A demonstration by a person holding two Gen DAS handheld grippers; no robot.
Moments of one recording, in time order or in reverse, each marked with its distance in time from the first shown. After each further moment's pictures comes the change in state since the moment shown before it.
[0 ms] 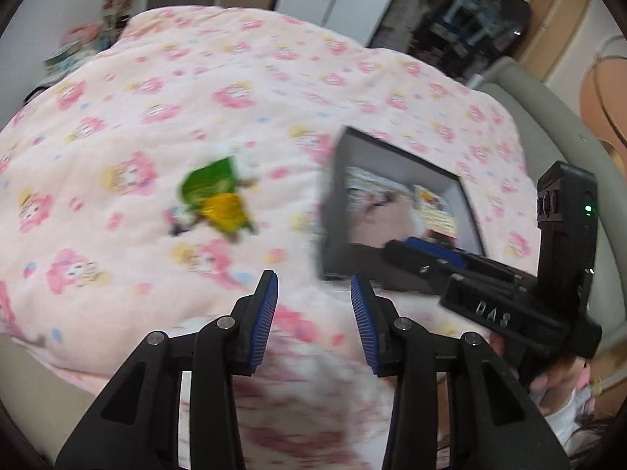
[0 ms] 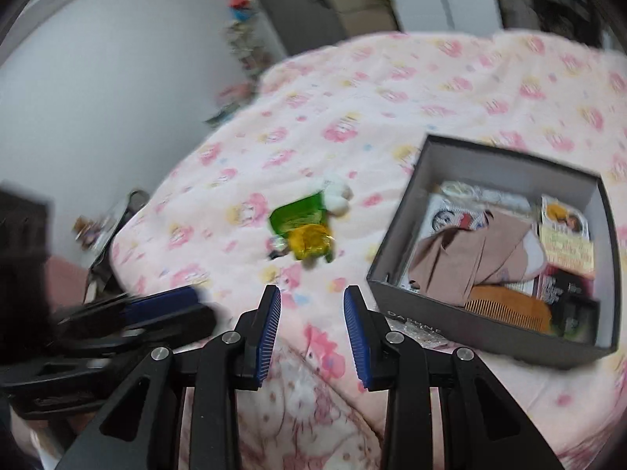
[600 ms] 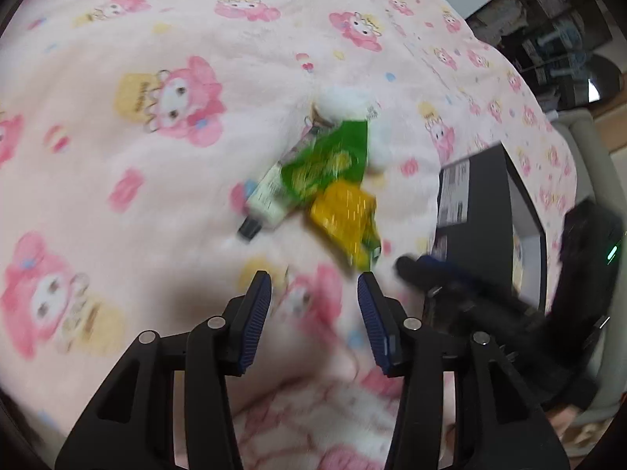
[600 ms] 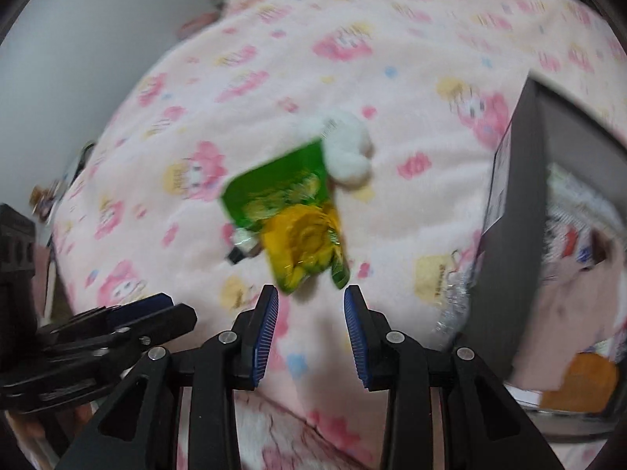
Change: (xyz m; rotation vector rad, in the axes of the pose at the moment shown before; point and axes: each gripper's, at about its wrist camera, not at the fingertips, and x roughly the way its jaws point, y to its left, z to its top) left arm 0.148 0.148 0.053 -0.307 0.217 -0.025; right arm 0.198 0.023 0.047 0.009 0.273 -0.110
